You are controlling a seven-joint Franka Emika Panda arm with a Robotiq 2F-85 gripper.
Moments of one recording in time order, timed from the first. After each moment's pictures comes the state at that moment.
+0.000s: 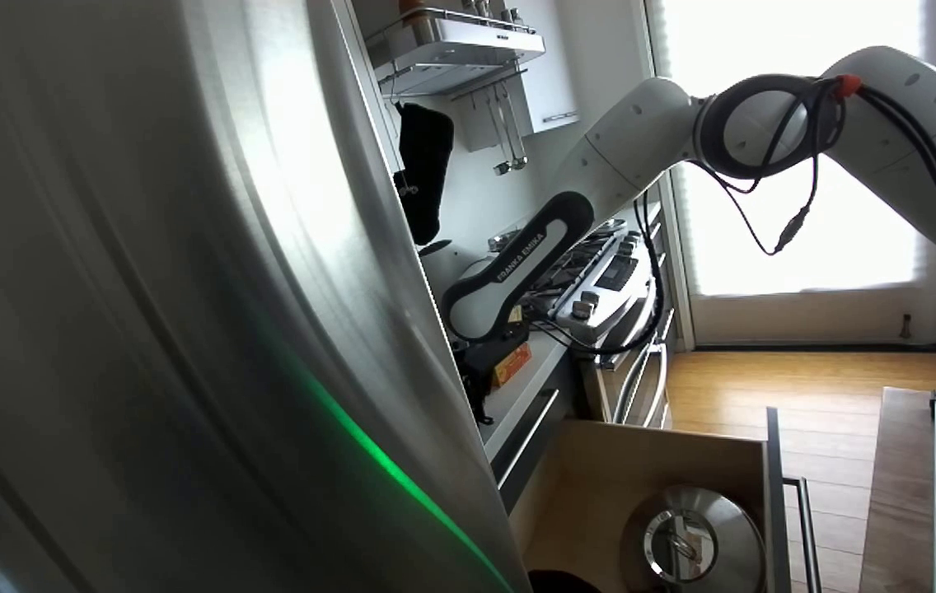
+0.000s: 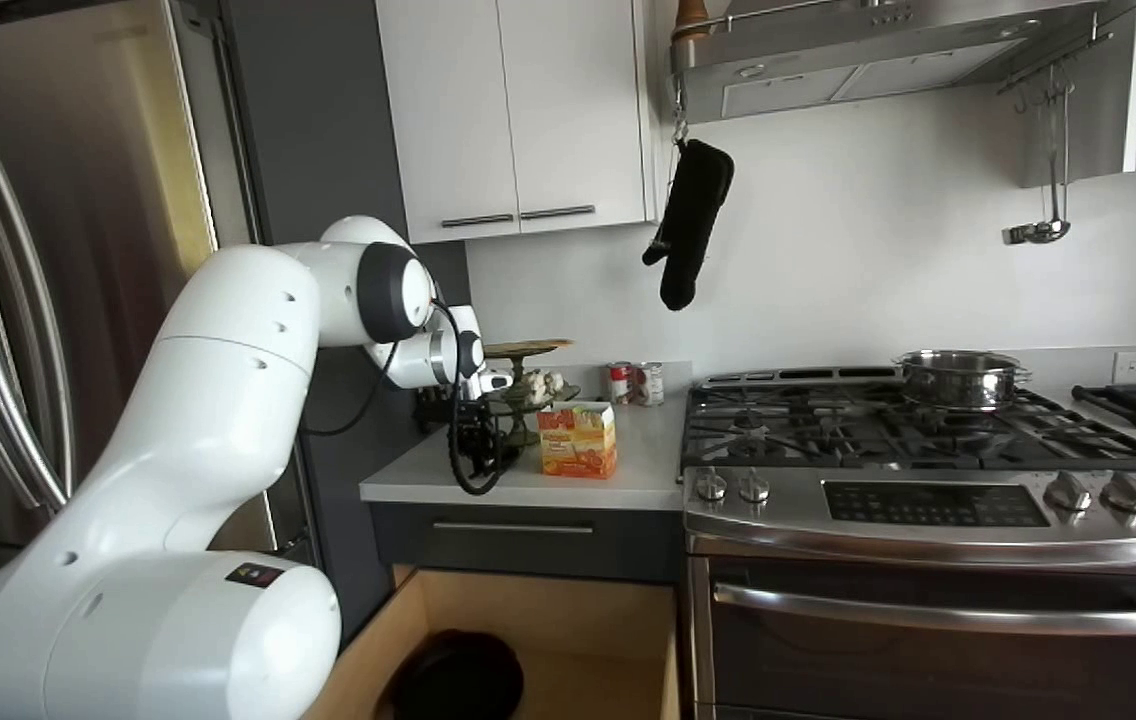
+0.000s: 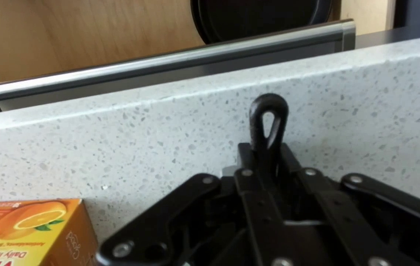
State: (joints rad) arm 0.31 0.62 0.09 -1.50 -0.13 2.23 0.39
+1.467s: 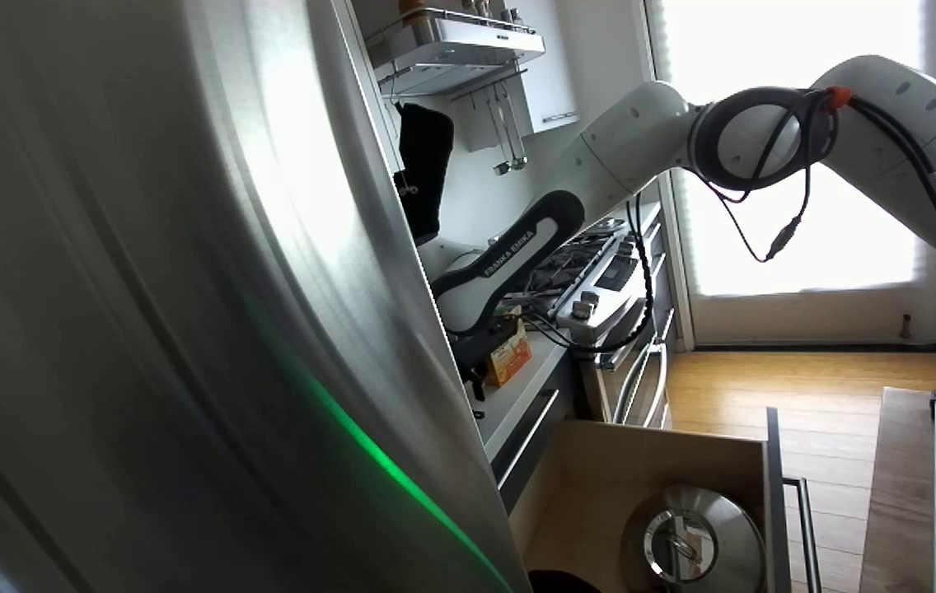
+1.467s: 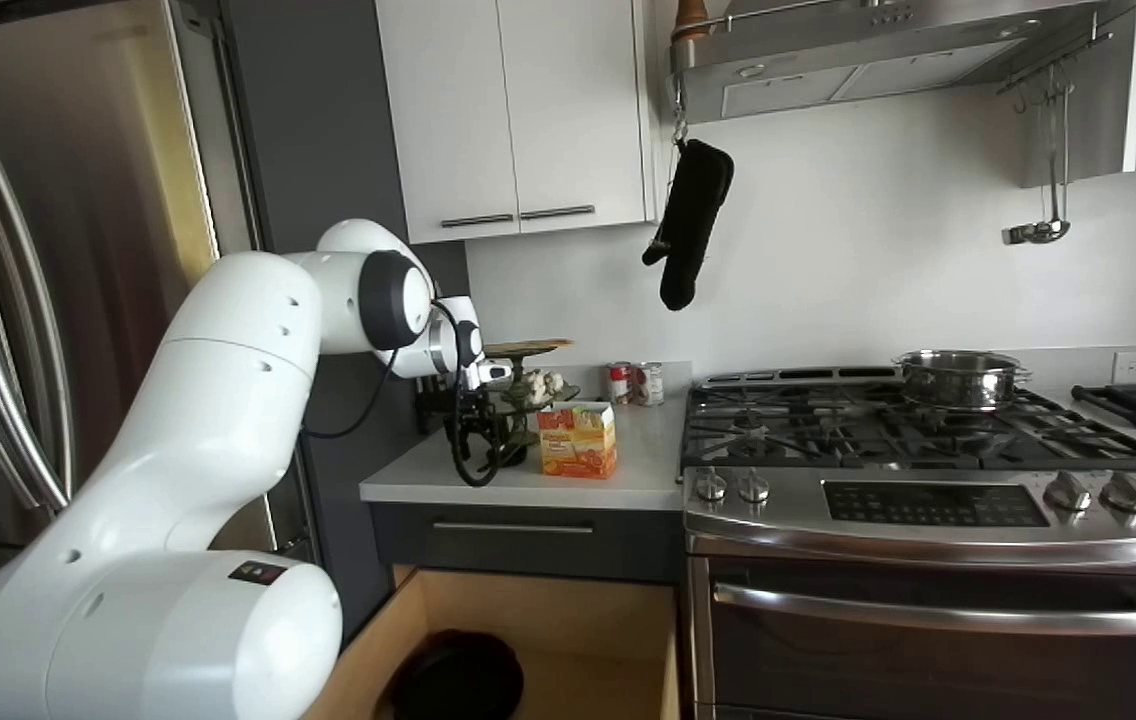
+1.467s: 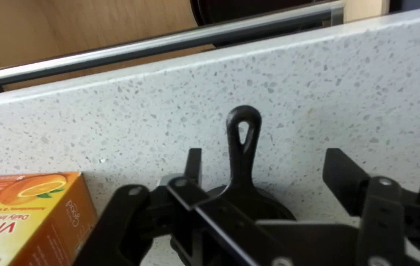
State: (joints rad) arm 0.34 0.65 0.08 -1.40 -0.13 2.15 0.41
